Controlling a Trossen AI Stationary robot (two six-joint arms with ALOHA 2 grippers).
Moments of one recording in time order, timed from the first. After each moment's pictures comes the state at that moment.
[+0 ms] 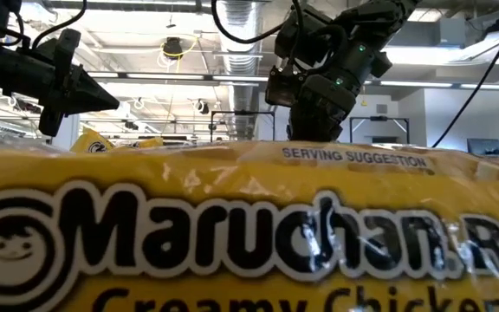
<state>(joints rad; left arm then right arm) 0.01 0.02 0.07 -0.12 -0.64 -0.59 -0.03 1.79 1.05 -0.20 -0.13 0.09</state>
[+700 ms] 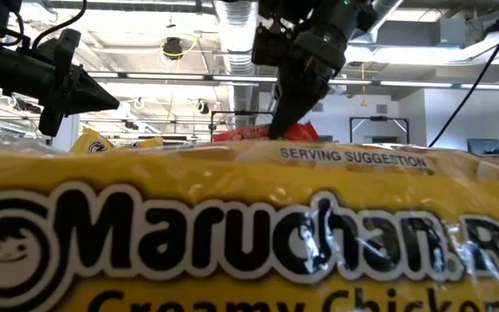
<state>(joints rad) 0.01 0.02 0.07 -0.12 -0.64 -0.59 0.00 1.79 1.31 -0.53 -0.03 -0.03</state>
